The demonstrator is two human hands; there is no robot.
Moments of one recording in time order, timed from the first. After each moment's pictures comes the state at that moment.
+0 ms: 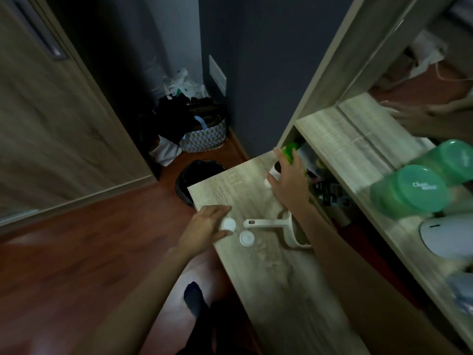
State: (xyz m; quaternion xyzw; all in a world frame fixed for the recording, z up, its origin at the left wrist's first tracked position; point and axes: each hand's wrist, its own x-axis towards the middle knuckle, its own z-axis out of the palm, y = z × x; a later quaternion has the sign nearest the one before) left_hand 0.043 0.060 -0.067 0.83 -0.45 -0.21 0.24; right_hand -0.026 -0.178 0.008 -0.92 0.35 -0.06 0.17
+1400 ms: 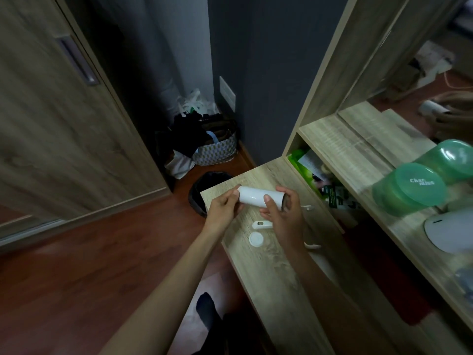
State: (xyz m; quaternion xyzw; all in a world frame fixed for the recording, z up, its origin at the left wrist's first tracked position) left_hand 0.018 0.021 0.025 0.65 -0.03 -0.34 0.67; right_hand -0.082 -0.077 0.039 -0.61 0.36 -0.28 0.64
